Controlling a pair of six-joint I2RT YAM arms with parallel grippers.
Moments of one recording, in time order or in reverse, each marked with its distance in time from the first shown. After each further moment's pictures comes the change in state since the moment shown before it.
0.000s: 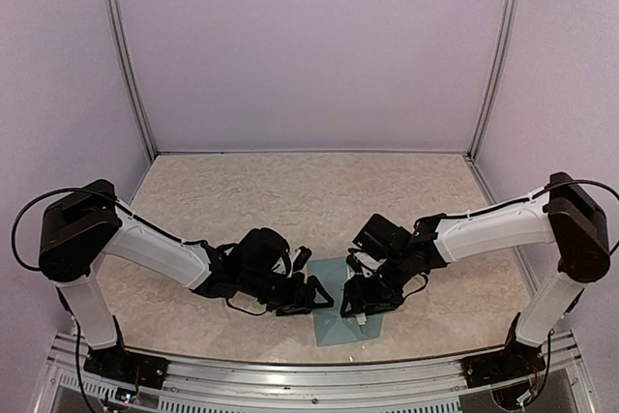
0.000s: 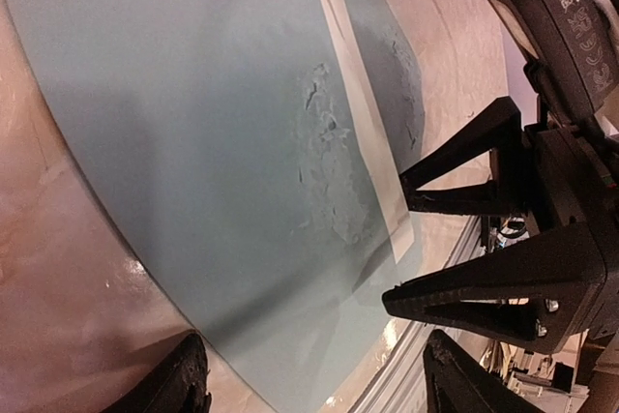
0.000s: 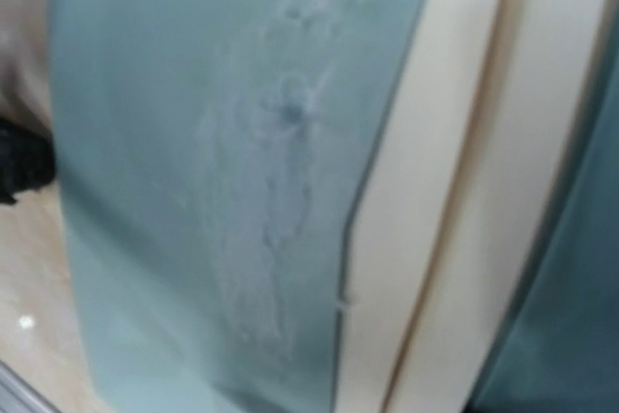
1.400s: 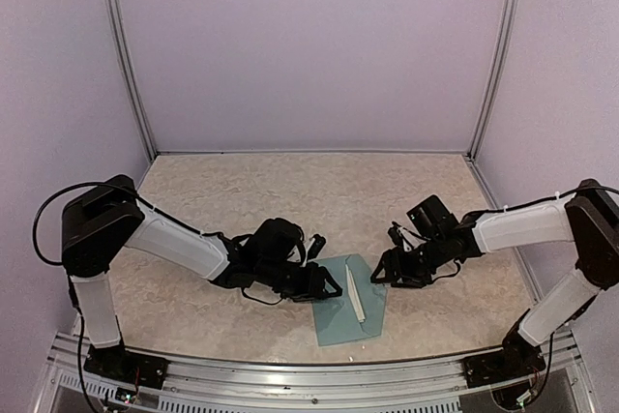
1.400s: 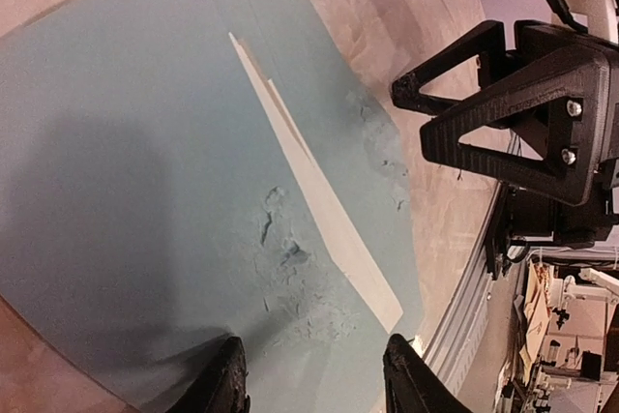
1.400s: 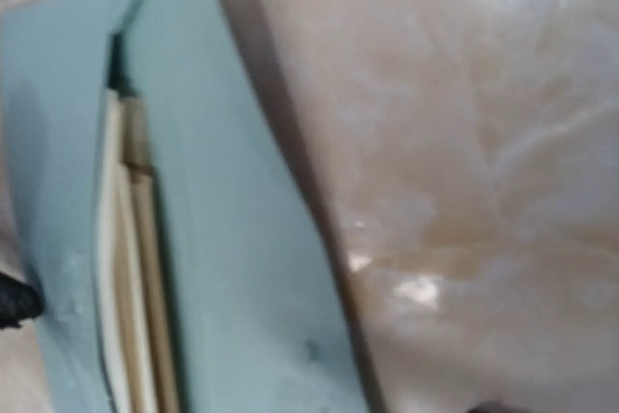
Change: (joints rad) left arm 0.027 0.100 0.136 0.005 0.000 0.105; right arm -0.344 -0.148 -0.209 0.214 -0.078 -0.119
